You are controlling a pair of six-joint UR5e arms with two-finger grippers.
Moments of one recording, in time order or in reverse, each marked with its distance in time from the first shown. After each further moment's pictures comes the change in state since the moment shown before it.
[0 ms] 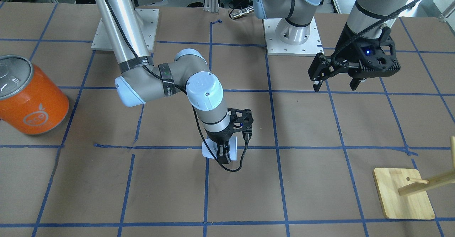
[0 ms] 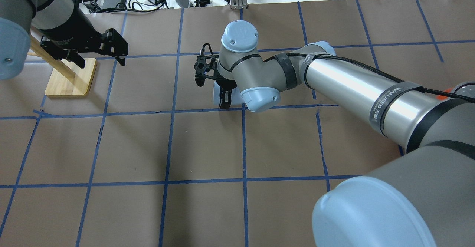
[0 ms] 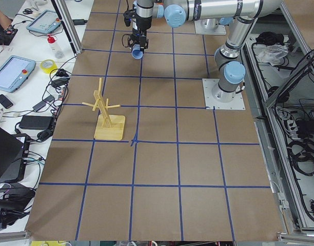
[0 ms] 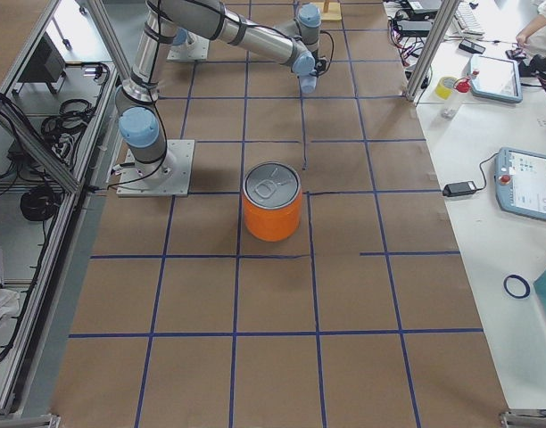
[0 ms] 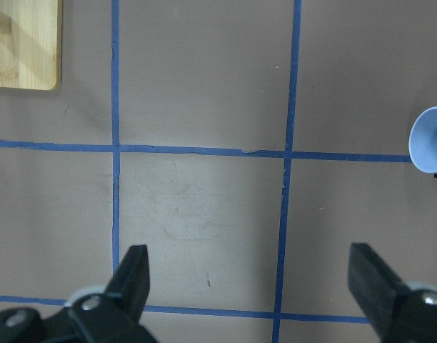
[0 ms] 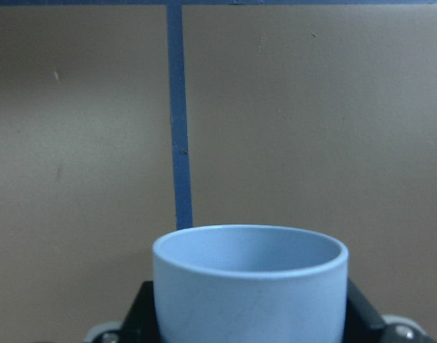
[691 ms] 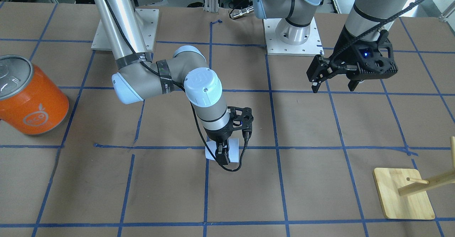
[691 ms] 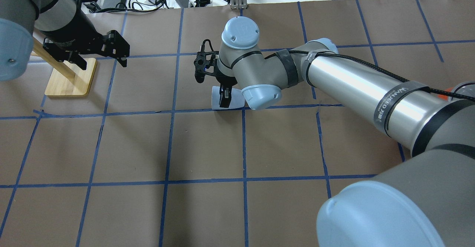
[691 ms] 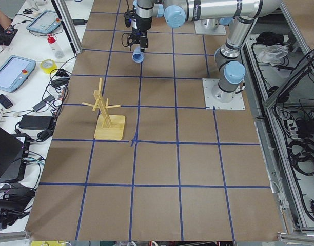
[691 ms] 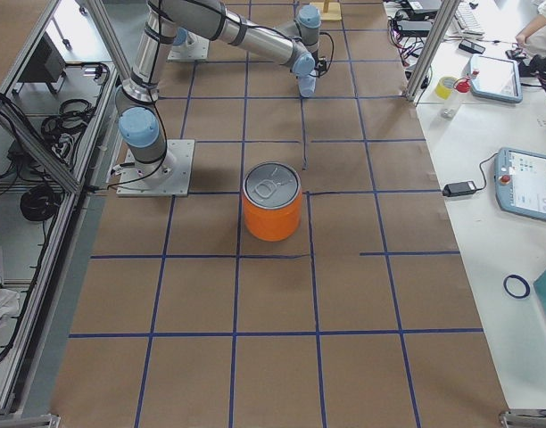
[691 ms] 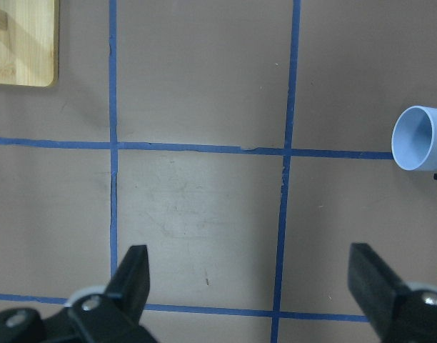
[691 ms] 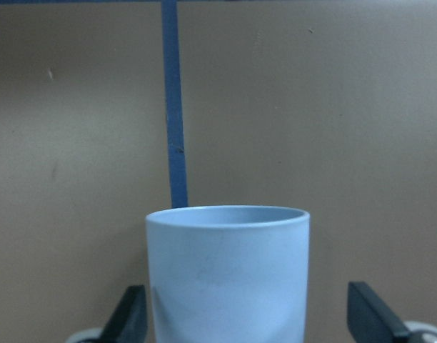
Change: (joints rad) left arm -0.002 -0.005 -0.005 0.000 -0.001 -0.010; right arm -0.010 -0.049 -0.011 0.037 0.007 0.009
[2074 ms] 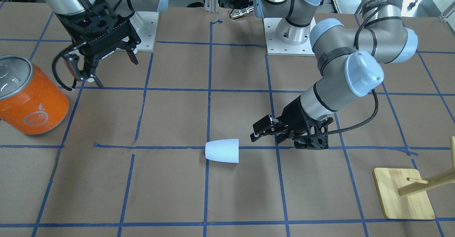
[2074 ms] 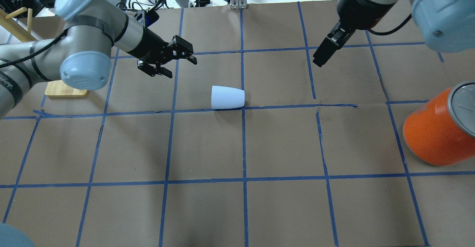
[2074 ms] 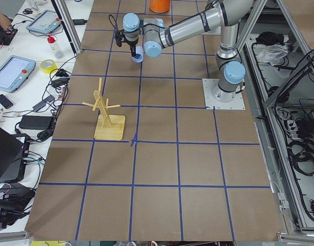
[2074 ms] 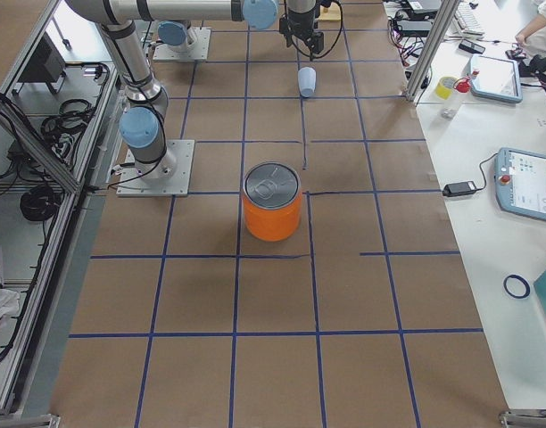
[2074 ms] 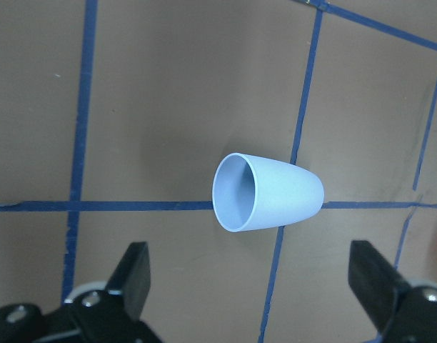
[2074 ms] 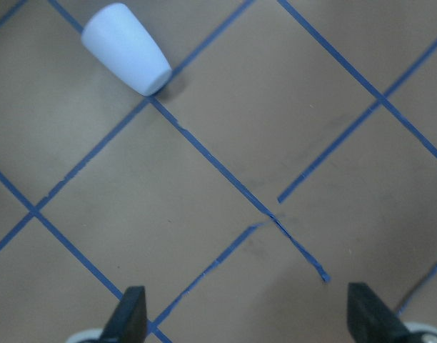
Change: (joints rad) left arm -0.046 -0.316 -0.112 0.379 -0.533 -0.171; right arm -0.367 -0.568 -0.011 0.652 -0.117 0.397
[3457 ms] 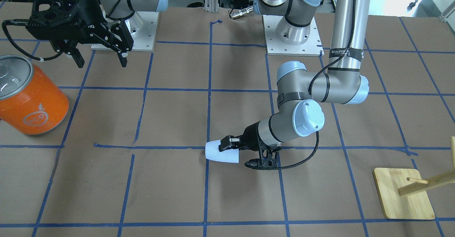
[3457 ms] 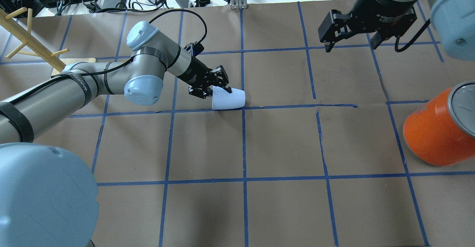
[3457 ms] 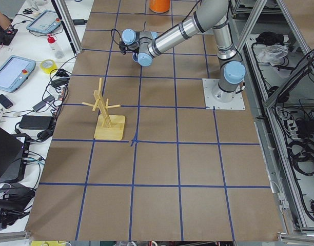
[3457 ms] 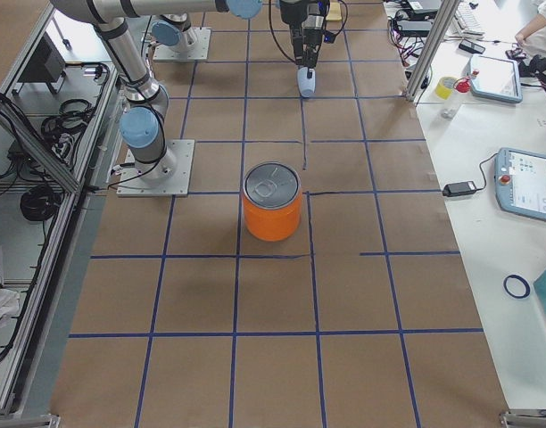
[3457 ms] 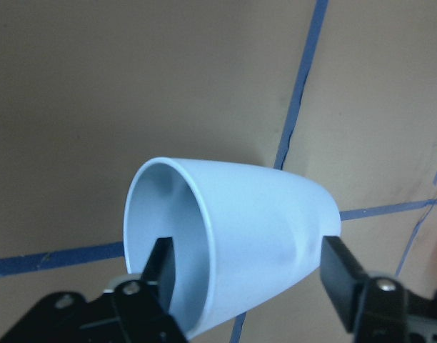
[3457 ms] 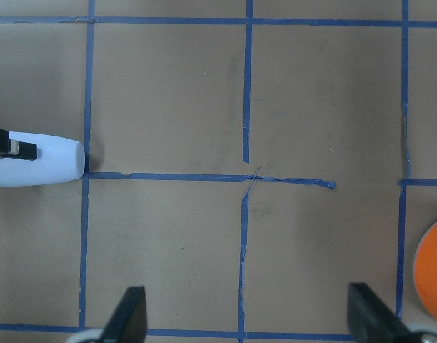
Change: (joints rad) left arm -0.109 -0.198 0.000 0.092 -0.112 -0.107; right arm 0.002 -0.031 0.008 -0.004 -0.053 0.711
